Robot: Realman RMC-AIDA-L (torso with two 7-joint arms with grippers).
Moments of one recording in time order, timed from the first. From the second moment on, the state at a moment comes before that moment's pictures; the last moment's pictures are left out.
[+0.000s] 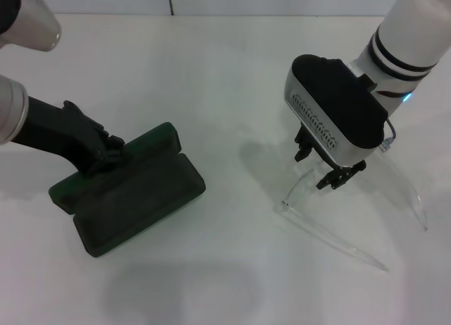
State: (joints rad) left arm -0.46 -2.09 1.16 1.54 2.47 1.69 -2.15; right arm 0.98 2.03 -1.65 -0.96 -2.45 -1.44 1.51
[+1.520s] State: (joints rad) left arm -0.37 -2.09 1.26 1.66 2.43 1.69 -2.15; right arm 0.55 2.02 -1.24 -1.65 -2.39 -1.69 1.63
